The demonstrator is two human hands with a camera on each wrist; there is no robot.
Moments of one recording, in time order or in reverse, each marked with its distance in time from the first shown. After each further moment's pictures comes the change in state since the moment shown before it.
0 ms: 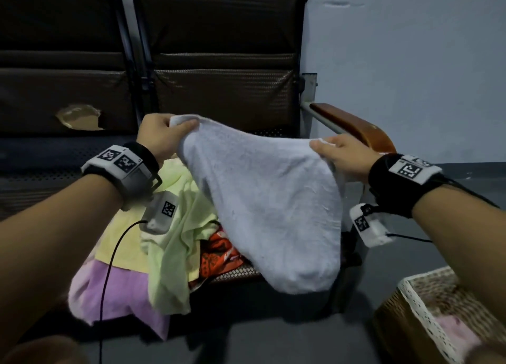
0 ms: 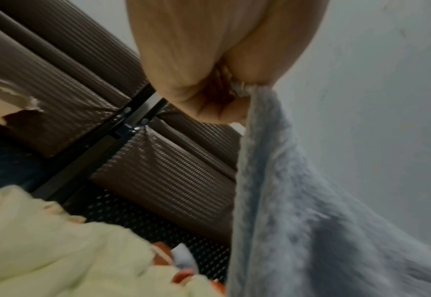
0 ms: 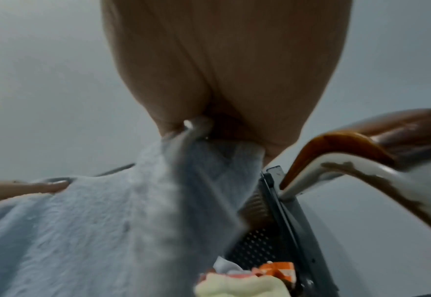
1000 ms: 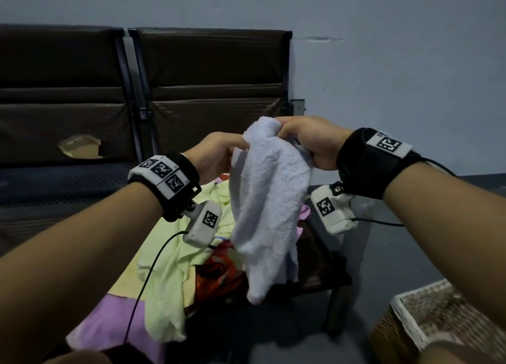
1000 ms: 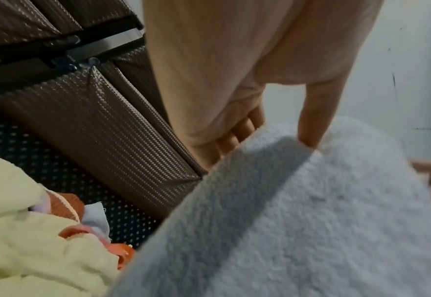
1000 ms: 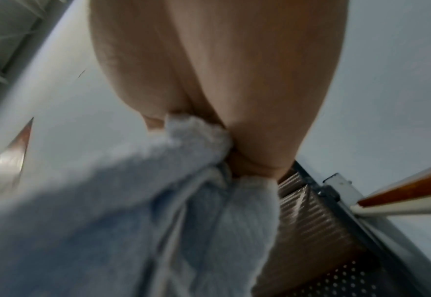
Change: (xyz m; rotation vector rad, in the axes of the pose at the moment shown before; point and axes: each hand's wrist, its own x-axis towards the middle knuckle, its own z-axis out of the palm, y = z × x) left_hand -0.027 0.098 0.053 -0.306 -0.784 -0.210; right_hand 0.007 -0.105 -0.020 0.520 -0.256 -0.012
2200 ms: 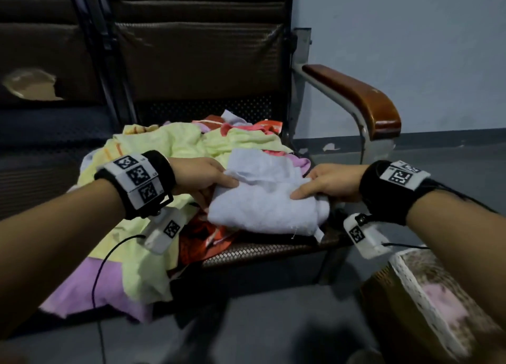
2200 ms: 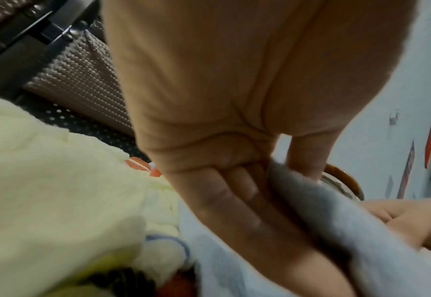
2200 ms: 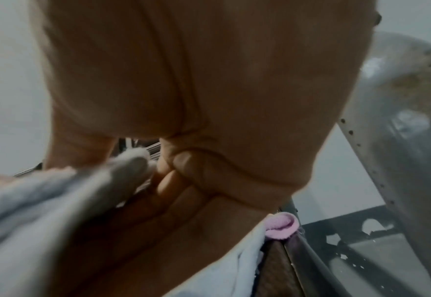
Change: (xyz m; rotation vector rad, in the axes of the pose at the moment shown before) left_hand 0.009 -0.130 -0.002 0.467 -0.192 -0.460; right_hand -0.015 0.178 -0.024 -0.317 -0.204 0.473
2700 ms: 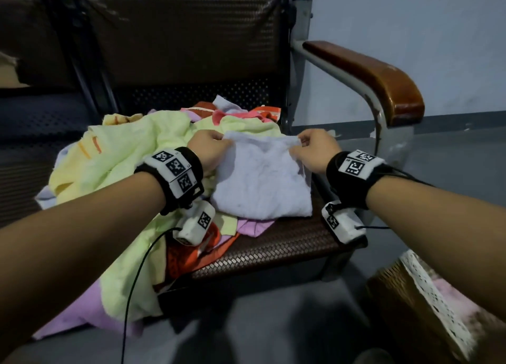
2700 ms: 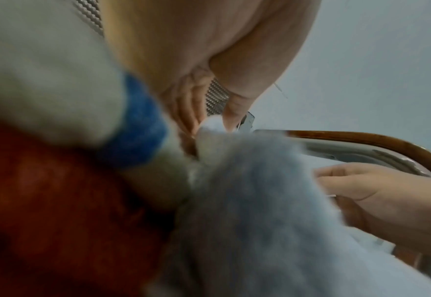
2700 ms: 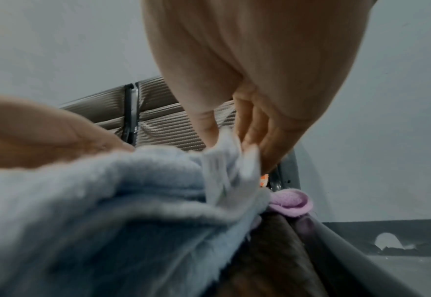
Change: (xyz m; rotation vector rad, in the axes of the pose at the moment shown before) left_hand 0.101 -0.005 -0.001 -0.130 0.676 0.110; right_hand 0.090 0.004 -0.014 -0.246 0.732 -0.104
